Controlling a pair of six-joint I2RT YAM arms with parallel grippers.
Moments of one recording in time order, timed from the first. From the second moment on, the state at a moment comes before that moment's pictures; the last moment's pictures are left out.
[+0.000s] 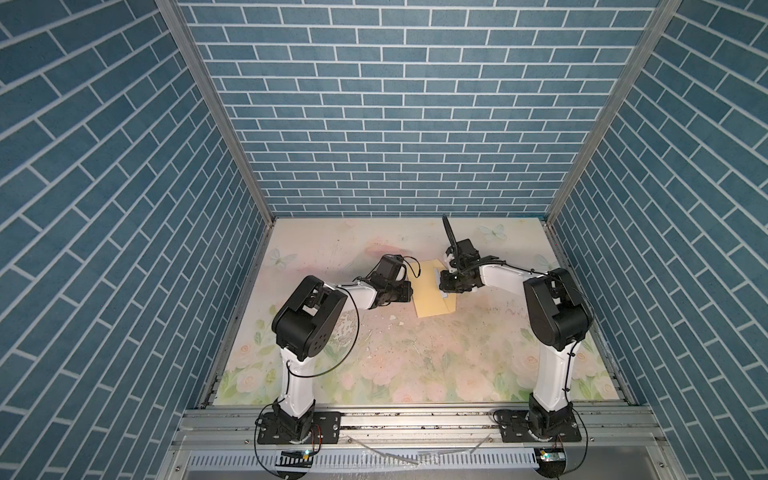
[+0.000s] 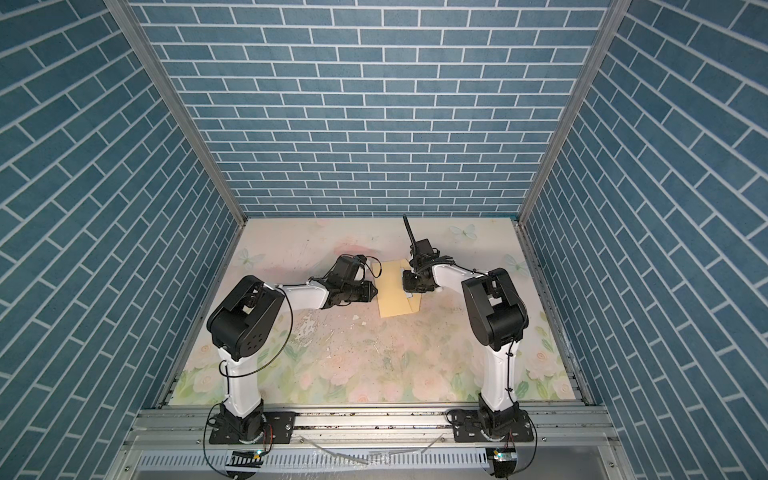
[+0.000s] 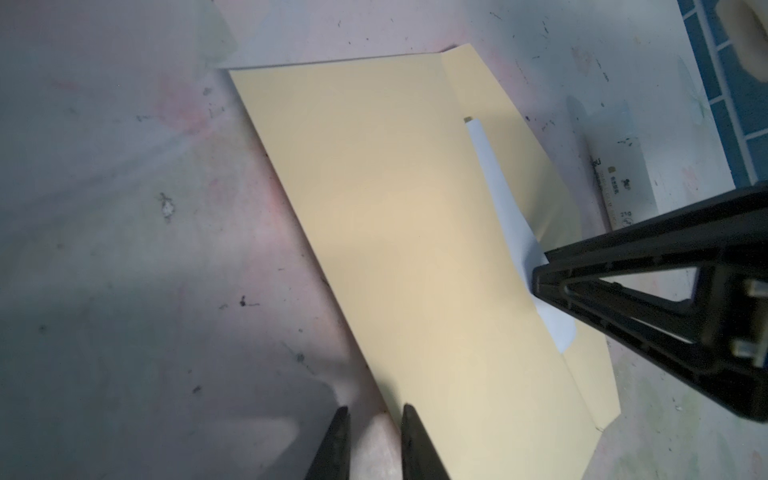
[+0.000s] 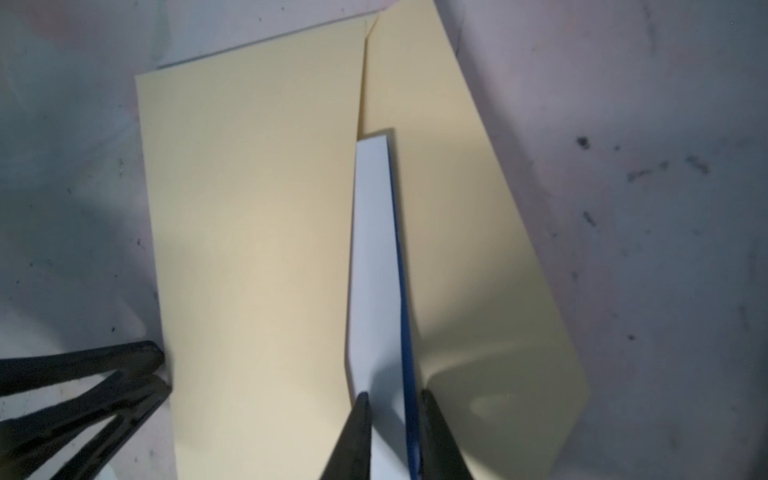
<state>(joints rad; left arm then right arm) -0.57 1.98 1.10 0.05 0.23 -0.47 0.47 1.99 1.29 -0.40 -0.22 0.35</state>
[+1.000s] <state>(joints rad) -0.58 2.02 1.16 0.05 0.23 -0.45 0.47 1.91 1.30 -0.36 -0.20 0.39</state>
